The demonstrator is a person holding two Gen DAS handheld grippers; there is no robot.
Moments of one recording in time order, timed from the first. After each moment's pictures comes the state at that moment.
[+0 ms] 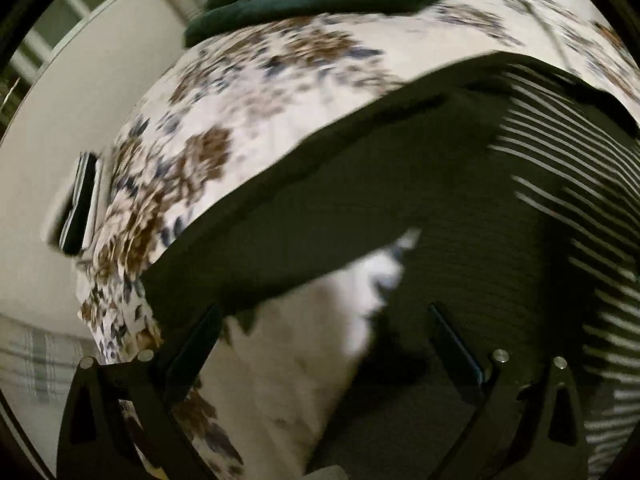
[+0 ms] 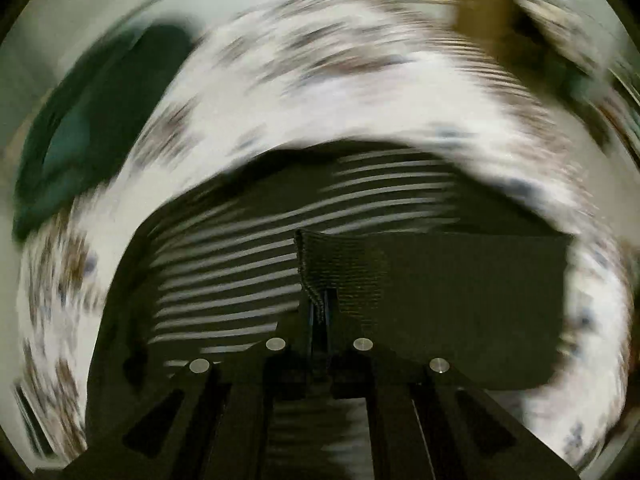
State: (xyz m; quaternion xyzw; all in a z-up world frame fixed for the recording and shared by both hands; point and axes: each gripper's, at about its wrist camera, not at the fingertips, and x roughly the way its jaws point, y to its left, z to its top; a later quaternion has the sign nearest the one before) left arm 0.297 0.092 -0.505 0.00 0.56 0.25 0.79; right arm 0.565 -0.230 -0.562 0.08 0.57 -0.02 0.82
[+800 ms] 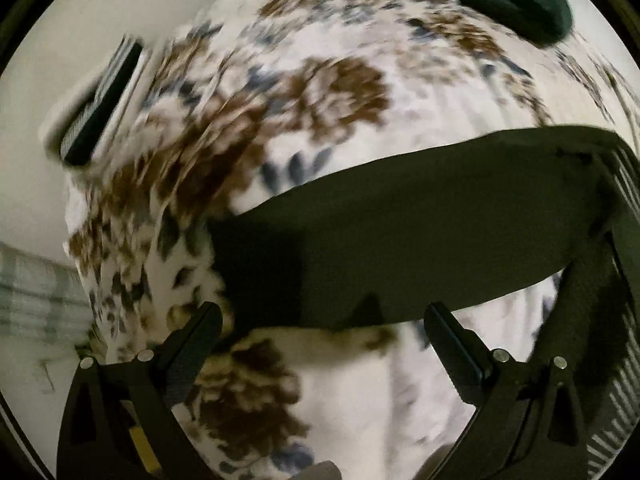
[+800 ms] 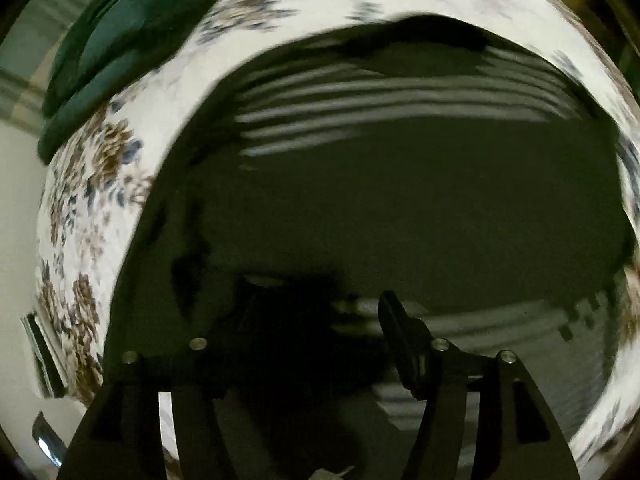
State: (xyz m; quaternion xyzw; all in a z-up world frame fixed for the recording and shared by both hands) left arm 0.225 0.262 -0.519 -0.16 0.58 0.29 0.74; right arm 0.490 -0.197 -0.596 0.14 0.64 0.01 0.75
